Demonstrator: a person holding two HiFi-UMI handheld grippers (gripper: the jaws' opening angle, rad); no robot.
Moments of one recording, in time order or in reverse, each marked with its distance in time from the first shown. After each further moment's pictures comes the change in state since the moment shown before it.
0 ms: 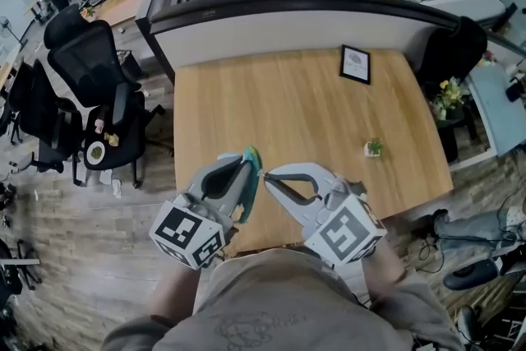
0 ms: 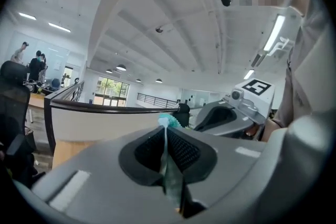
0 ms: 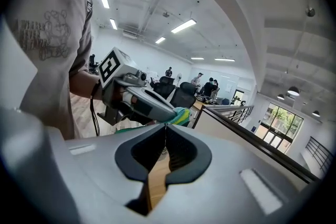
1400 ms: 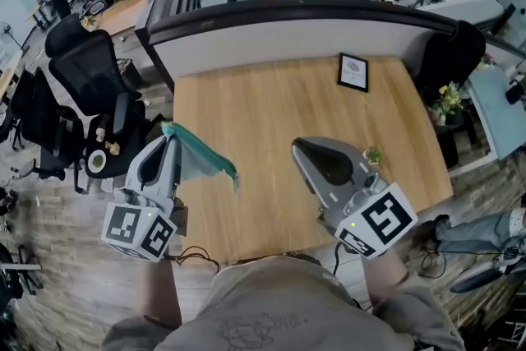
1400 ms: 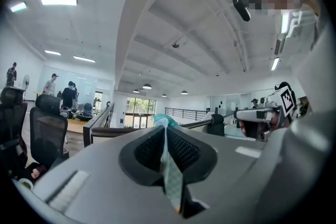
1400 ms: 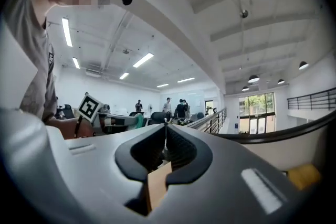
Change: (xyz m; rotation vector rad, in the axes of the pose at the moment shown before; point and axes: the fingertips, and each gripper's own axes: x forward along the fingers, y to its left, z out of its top) left arm -0.055 0.097 0.077 0.083 -0.149 0.347; right arm -0.061 -0.094 0.035 0.351 -0.371 -0.287
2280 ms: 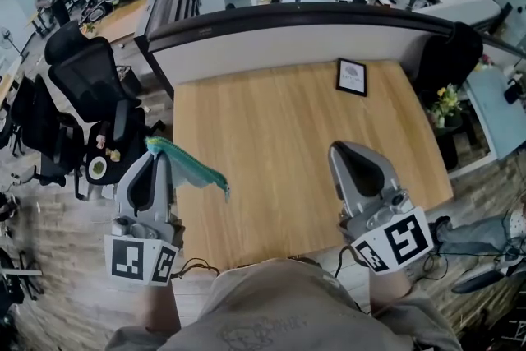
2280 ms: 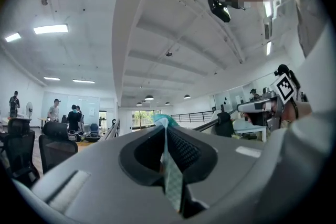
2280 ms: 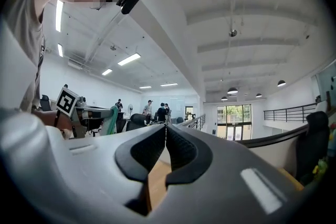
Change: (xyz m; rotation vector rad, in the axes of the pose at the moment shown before) left arm -0.029 -0.013 0.034 0.186 -0.113 0.066; right arm -0.049 -0.034 0.016 -0.052 -0.039 -0.242
